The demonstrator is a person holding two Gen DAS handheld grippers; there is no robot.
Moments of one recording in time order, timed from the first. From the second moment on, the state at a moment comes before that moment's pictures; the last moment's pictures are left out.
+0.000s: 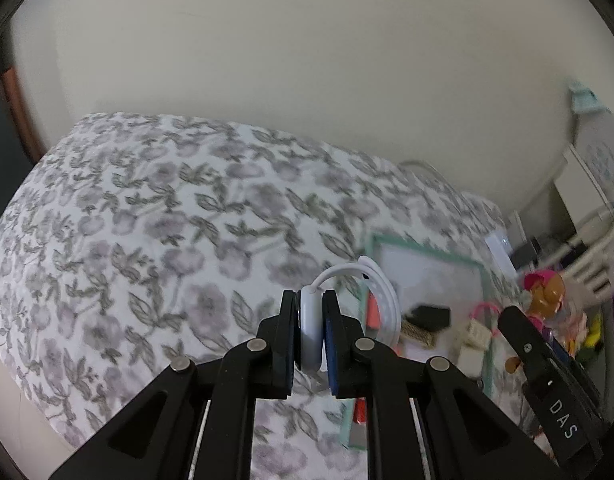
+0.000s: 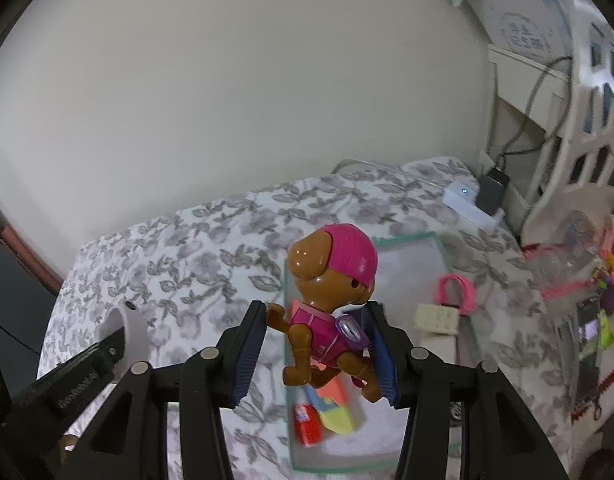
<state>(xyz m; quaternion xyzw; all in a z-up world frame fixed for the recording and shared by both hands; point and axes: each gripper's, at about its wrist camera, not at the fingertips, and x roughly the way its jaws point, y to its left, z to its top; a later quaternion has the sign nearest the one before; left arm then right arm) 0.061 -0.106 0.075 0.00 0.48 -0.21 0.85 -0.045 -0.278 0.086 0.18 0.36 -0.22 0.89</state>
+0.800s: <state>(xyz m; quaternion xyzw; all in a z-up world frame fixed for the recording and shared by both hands) -0.025 -0.212 -0.038 0.15 0.56 -0.27 0.77 -0.096 -0.342 0.004 0.25 0.46 -0.28 0.81</state>
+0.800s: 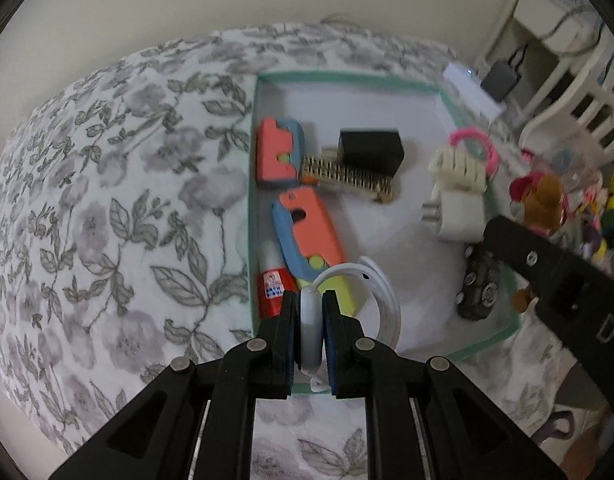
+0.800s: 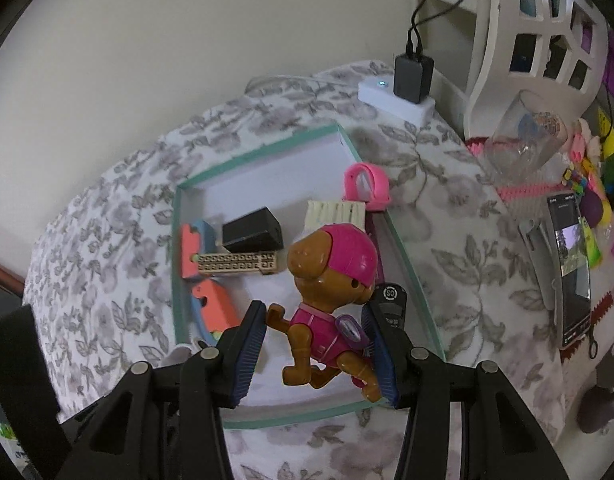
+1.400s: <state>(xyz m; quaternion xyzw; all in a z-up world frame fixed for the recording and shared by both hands) -0.034 -0.225 -0.065 0.21 0.55 -0.25 0.77 -0.088 -0.353 -0.051 0.27 0.52 -0.28 0.76</state>
